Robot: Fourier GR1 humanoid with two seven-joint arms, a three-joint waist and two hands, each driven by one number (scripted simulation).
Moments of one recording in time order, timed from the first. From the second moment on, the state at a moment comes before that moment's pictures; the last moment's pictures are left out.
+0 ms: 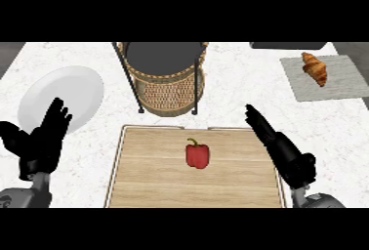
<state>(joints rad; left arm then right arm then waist) -0.08 0.39 -0.07 -1.45 0.34 0.33 0.15 -0.08 -0.29 0.33 -1.63 -0.14 -0.02 0.10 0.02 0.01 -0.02</state>
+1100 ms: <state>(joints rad) -0.17 0.32 -0.24 -1.47 0.34 0.14 0.16 0.46 -0.01 0.47 -1.68 -0.17 -0.65 -0.92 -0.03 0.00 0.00</state>
